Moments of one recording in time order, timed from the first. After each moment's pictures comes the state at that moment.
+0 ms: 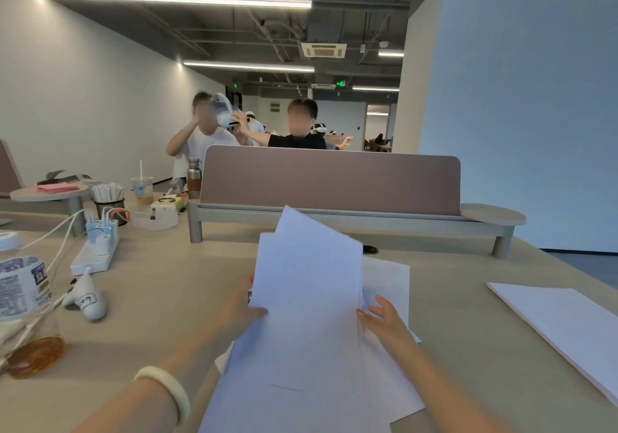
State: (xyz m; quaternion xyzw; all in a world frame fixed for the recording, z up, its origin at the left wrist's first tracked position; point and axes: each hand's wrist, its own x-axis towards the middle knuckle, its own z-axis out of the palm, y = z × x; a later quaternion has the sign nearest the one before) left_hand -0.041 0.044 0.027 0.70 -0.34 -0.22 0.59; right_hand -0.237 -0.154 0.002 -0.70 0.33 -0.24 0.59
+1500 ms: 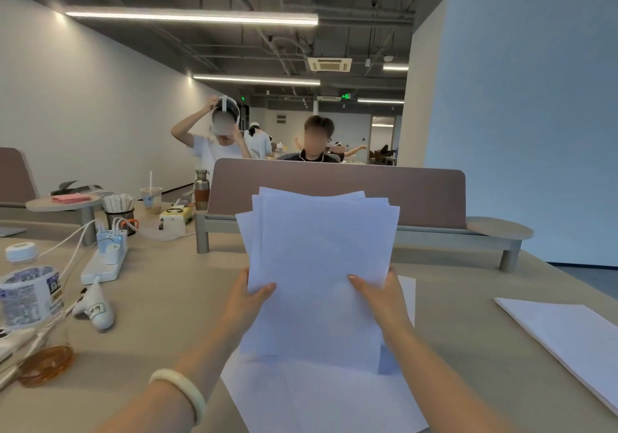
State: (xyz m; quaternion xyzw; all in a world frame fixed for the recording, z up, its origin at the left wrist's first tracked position) left_hand -0.060 0.038 0.059 0.64 -0.28 -0.12 0.70; right_hand -0.214 -0.127 0.077 -0.64 0.25 -0.42 0.59
